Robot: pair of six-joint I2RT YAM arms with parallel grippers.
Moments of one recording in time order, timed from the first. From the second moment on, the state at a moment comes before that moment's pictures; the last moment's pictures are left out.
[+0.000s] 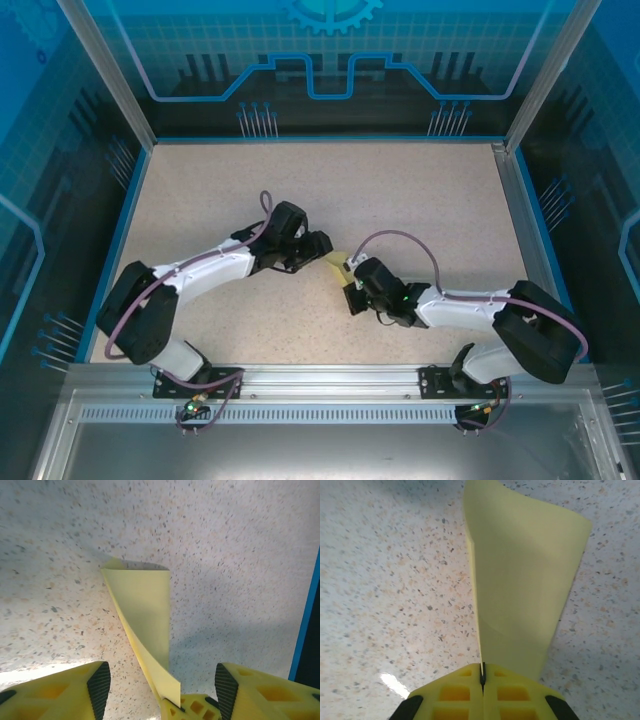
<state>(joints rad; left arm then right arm) -0.60 1.52 0.94 -0.28 0.20 -1.03 0.86 1.39 0.51 0.07 0.06 0.38</state>
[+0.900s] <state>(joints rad) -0.65 1.70 0.86 0.04 0.37 -1.06 0.64 1.51 0.39 0.44 -0.38 0.64</state>
